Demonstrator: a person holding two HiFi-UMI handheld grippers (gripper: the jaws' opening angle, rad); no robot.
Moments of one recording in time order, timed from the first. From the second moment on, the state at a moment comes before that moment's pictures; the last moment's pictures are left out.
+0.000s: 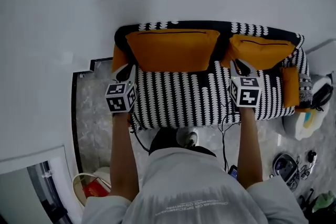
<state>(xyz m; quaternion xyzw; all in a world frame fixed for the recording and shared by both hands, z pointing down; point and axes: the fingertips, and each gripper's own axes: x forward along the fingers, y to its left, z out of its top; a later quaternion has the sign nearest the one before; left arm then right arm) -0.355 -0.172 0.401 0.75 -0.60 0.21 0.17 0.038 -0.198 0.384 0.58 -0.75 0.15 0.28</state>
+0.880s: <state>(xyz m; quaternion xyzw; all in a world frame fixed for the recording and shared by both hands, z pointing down) -0.244 0.015 0.241 0.79 -0.59 0.16 0.01 0.039 -0.022 0.234 0.50 -0.84 0.02 0.19</state>
